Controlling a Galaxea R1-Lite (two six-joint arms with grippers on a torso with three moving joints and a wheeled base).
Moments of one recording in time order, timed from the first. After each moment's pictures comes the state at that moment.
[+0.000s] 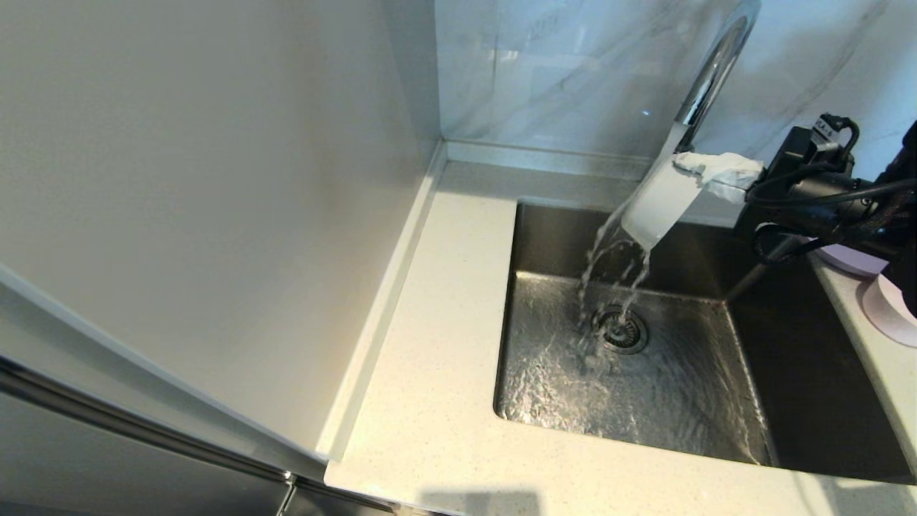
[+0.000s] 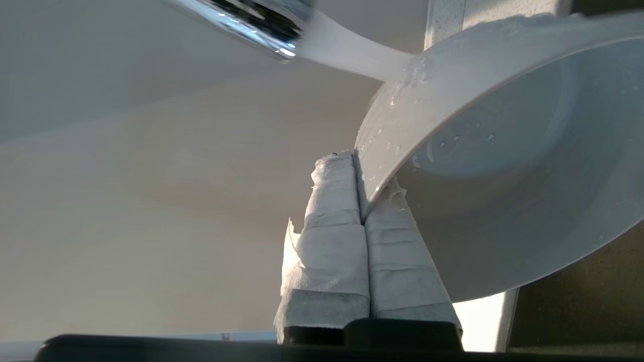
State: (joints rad) left arm 0.00 0.00 0.00 0.00 0.00 0.00; right arm -0.04 1.74 -1.08 -0.90 0.89 1.37
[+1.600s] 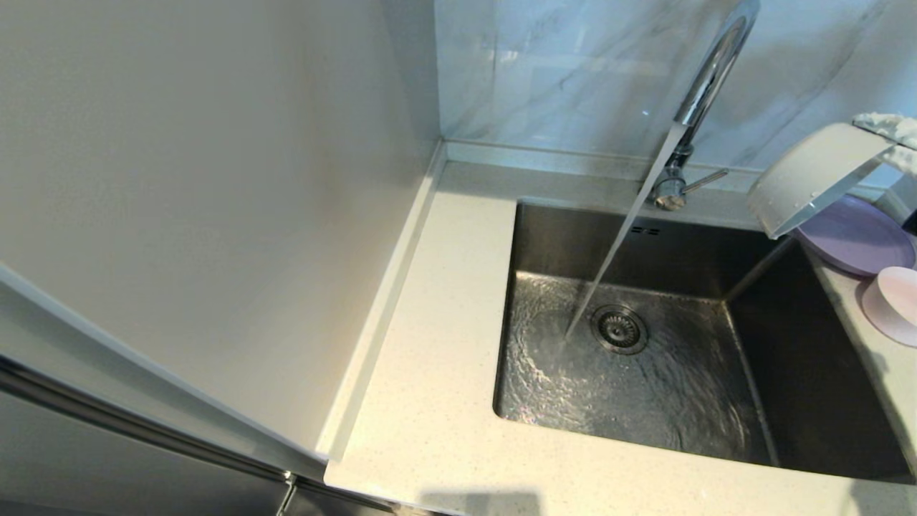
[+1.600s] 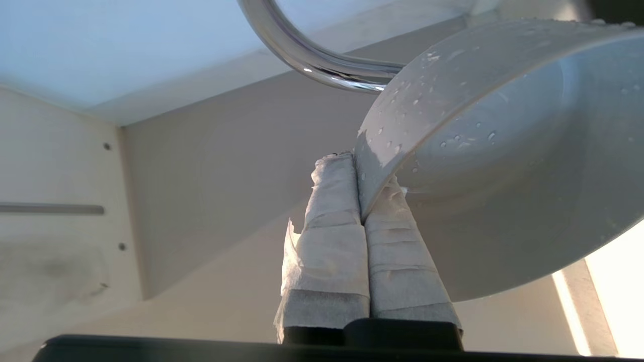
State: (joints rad) left arm 0.00 0.00 0.00 0.00 0.00 0.00; right arm -0.35 1.46 -0.87 -0.98 0.86 1.97
